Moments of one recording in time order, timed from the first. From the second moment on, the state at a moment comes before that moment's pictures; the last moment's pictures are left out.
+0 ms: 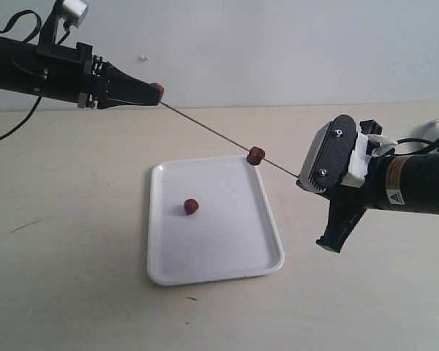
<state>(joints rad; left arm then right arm) -0.11 1.98 -1.42 -1.36 1.18 1.51 0.12 1.66 -0.63 -0.87 -0.40 -0.02</state>
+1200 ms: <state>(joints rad) -0.10 1.98 -1.42 -1.28 1.18 1.49 0.12 1.66 -0.63 -0.88 -0.39 -0.01</state>
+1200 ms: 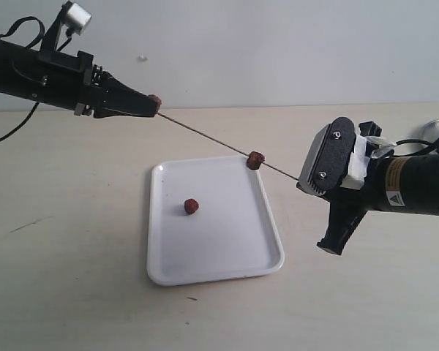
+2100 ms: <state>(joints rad) -0.07 1.98 -1.42 -1.31 1.21 1.49 0.12 1.66 -0.63 -0.88 -0.39 -0.01</state>
